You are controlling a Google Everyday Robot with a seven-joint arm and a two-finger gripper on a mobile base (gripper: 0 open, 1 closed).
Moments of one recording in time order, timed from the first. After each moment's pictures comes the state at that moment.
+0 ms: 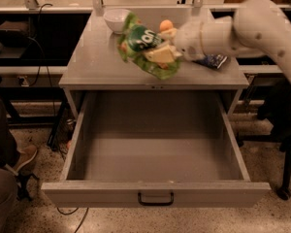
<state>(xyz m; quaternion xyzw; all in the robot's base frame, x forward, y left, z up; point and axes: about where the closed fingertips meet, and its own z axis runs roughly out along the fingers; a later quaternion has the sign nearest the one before) 0.659 -0.030 0.927 -0.53 0.64 0.24 0.51</state>
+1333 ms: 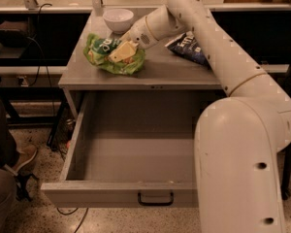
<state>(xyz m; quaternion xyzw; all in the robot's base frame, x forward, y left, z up) 0.753 0.083 0.868 -0.58 0.66 0.29 0.37</state>
